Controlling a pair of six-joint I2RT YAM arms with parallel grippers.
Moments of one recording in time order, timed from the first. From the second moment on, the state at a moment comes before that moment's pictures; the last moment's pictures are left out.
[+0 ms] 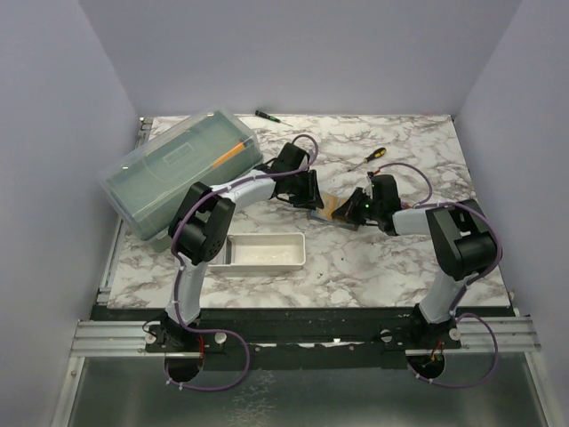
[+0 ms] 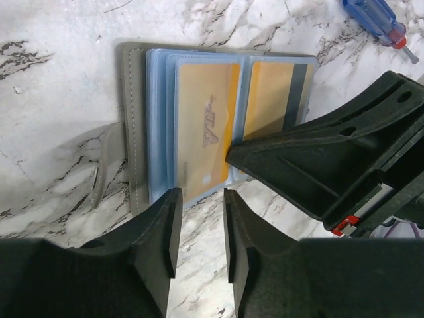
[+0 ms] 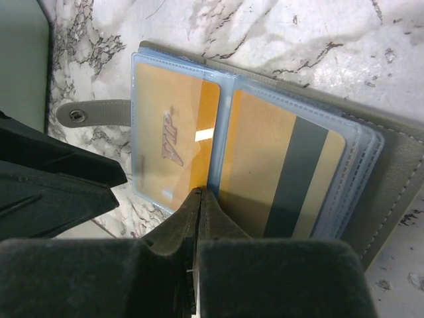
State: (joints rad) left arm -0.60 2.09 1.52 -0.29 0.40 -0.63; right arm 0.28 1.78 0.73 0.36 -0.38 0.73
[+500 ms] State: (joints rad) left arm -0.61 2.10 1.52 -0.29 0.33 -0.62; right arm 0.28 1.79 0.73 0.38 -0.39 0.74
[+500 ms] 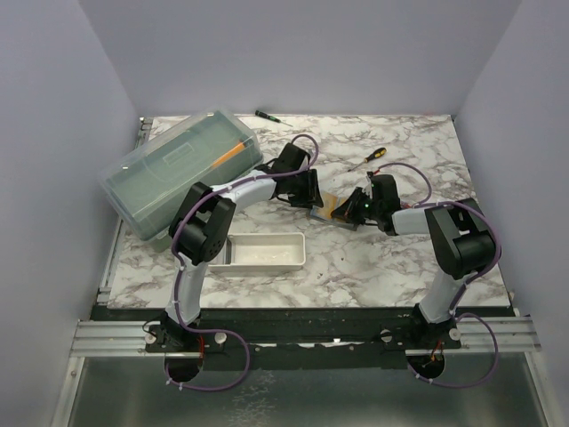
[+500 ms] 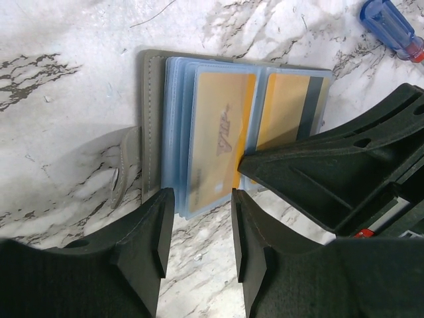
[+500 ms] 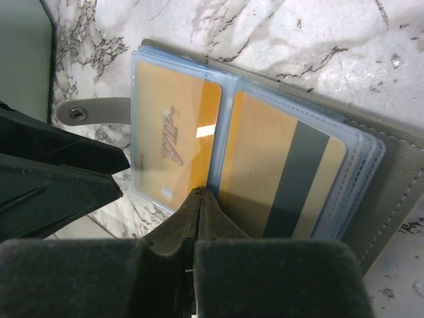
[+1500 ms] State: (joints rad) left arm -0.66 2.11 1.53 -0.29 0.27 -0.60; right arm 0.28 1.79 0.73 0.38 -0.39 0.74
